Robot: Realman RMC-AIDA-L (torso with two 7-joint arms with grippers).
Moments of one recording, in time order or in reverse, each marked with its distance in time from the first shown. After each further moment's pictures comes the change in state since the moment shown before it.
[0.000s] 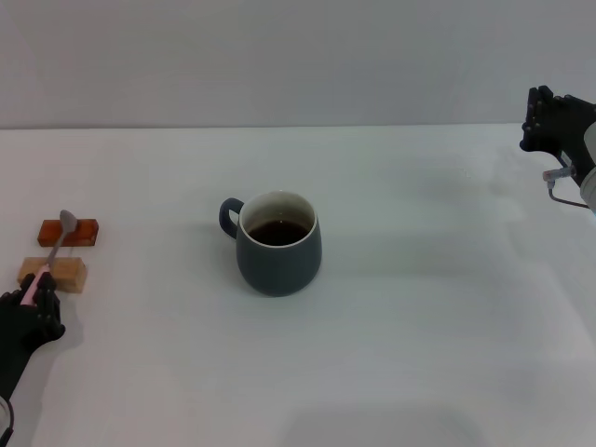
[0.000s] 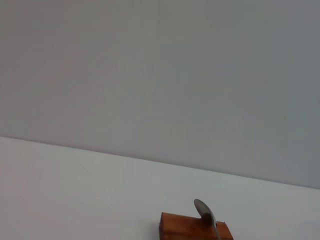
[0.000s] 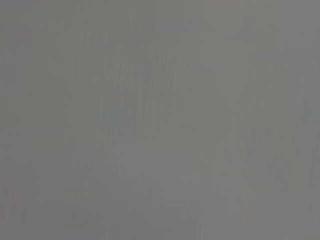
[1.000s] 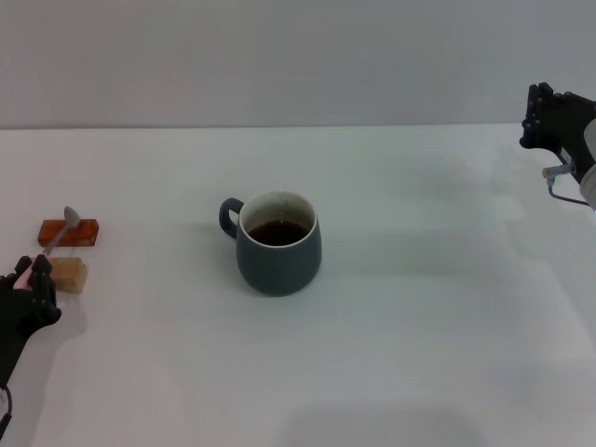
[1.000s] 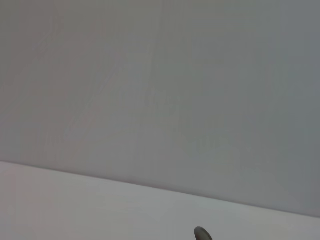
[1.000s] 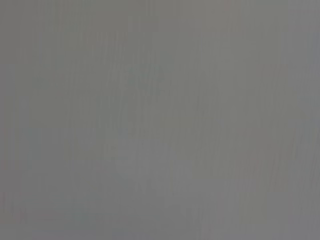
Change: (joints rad) left arm 0.000 0.002 -0.008 -0.018 0.000 0.037 -0.007; right arm 0.006 0.000 0.006 -0.002 0.000 0.000 0.000
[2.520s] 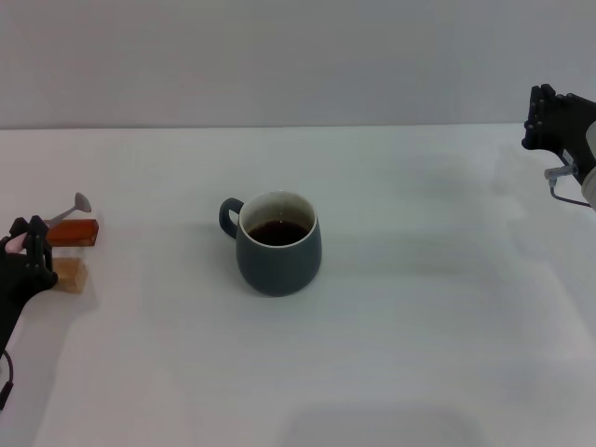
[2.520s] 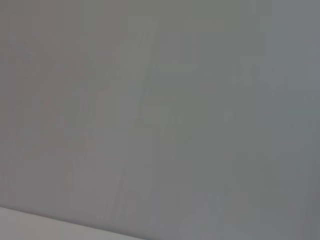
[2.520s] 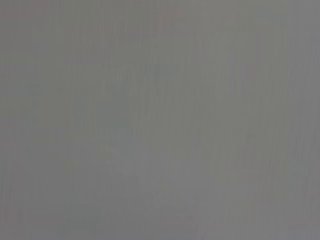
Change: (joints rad) left arm 0.011 0.011 -0.005 -0.088 0.005 0.037 -0.039; right arm -0.003 0.000 0.004 -0.001 0.000 0.000 0.000
